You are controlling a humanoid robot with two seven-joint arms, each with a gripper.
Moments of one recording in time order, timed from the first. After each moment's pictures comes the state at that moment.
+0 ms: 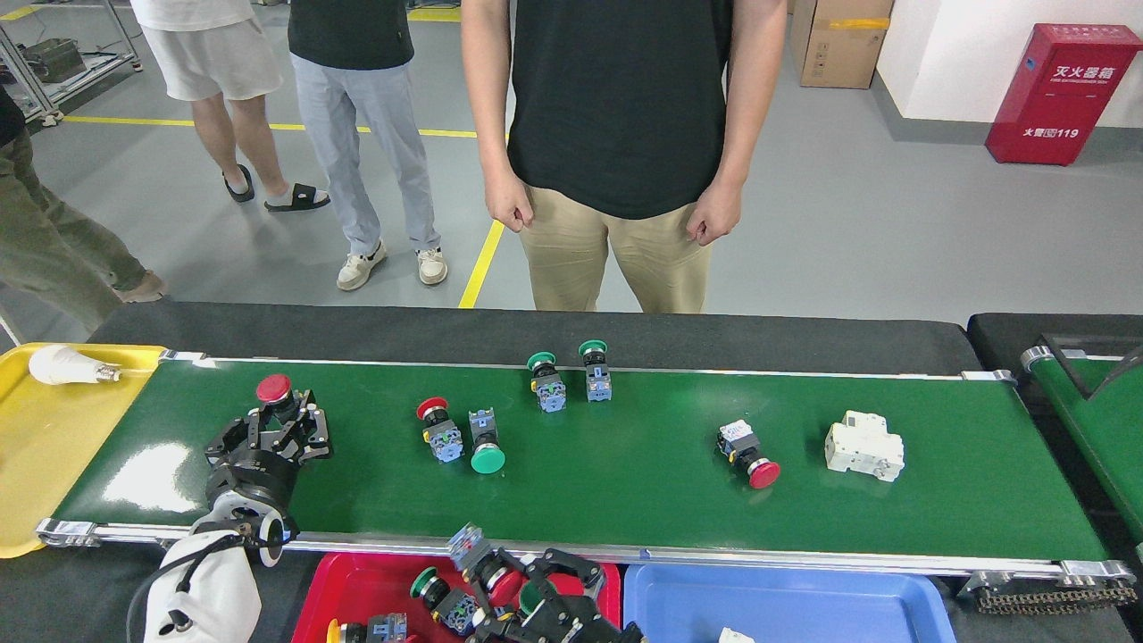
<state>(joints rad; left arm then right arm) -0.33 0.17 0.03 -1.04 -1.48 -0.17 0.05 -0.11 0.00 0.87 -1.58 1.51 0.02 0.18</state>
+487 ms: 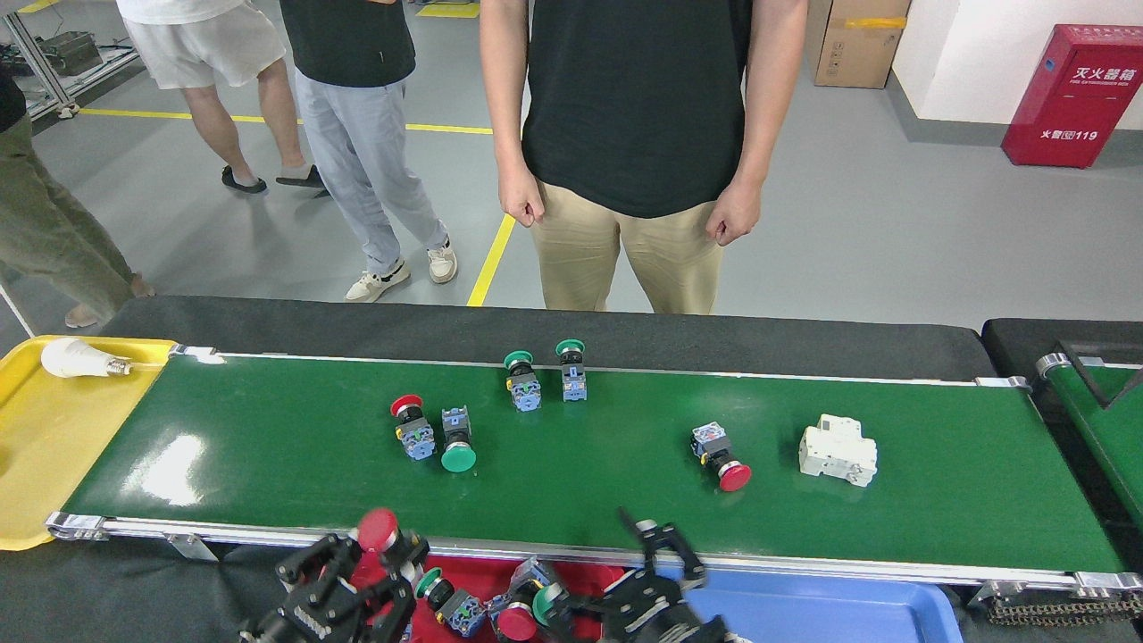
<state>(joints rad) 0.20 0.17 0.08 -1.70 -1.34 -0.75 -0.06 0.08 -0.06 0.37 -1.75 1.39 0.10 0.13</state>
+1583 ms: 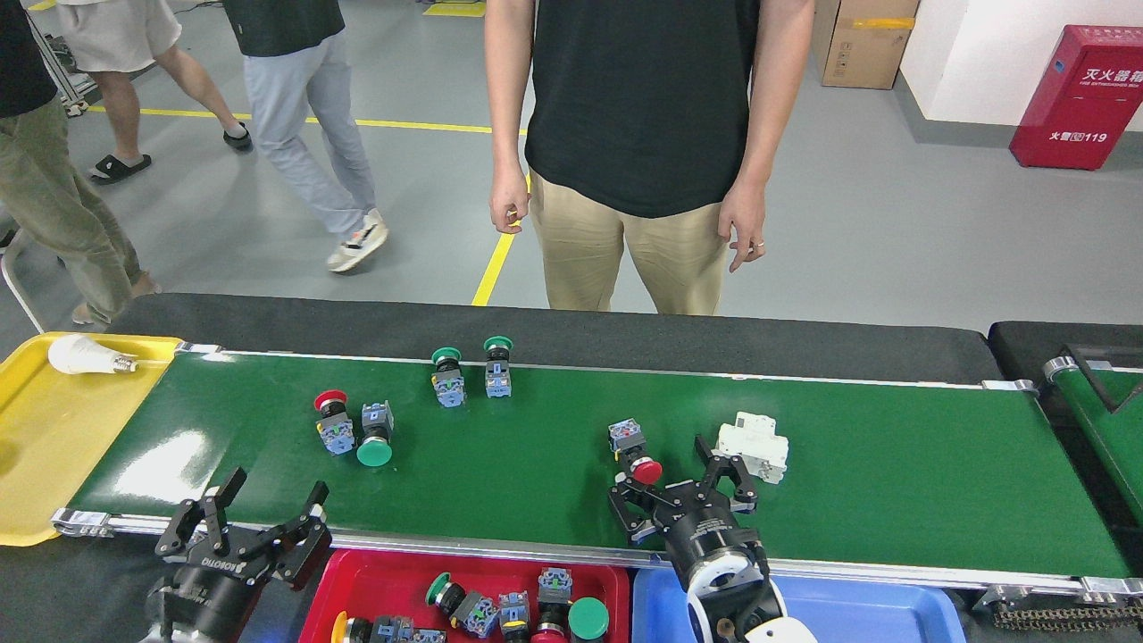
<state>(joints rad) -0.11 0.07 0.29 -1.39 -1.57 -0.51 -0.05 -0.26 0.13 0.43 -1.26 1.44 0.15 0.12</state>
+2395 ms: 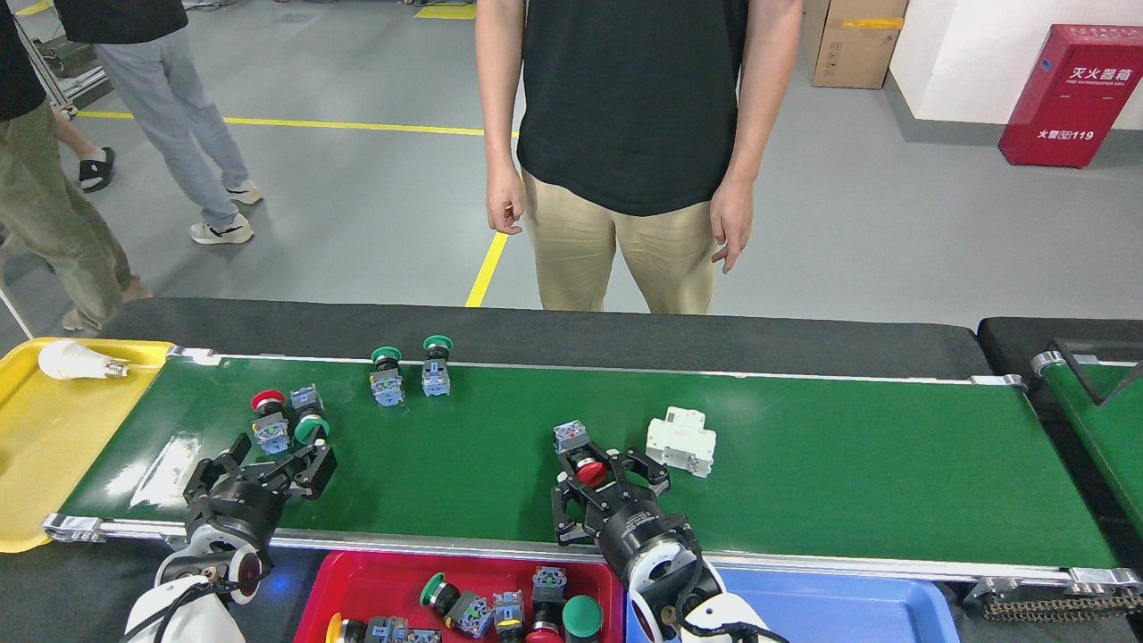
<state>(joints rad) -0.37 0.10 0.28 -0.99 -1.57 -0.25 -0.12 -0.28 0.13 0.58 -1.36 1.44 0.02 0.17</state>
